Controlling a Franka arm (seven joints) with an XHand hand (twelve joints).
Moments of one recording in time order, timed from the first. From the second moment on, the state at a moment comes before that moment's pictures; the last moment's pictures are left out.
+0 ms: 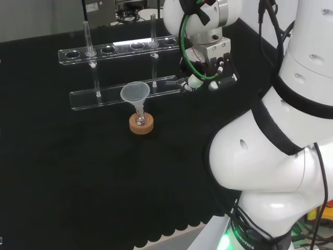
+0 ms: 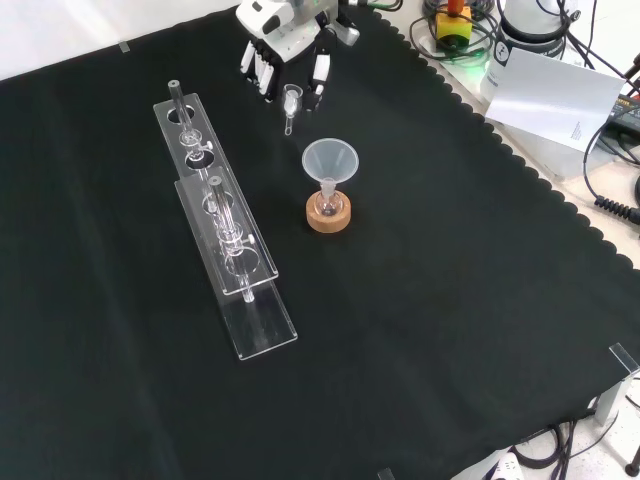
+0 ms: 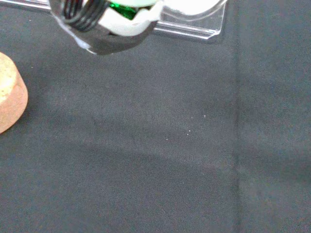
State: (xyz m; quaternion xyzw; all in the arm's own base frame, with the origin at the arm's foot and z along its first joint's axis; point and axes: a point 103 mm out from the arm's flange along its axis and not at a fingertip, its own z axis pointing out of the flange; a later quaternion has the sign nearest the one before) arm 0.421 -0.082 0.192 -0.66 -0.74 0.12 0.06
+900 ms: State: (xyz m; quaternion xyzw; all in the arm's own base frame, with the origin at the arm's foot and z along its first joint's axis) arm 0.382 -0.063 0.279 -0.67 -0.73 0.14 0.03
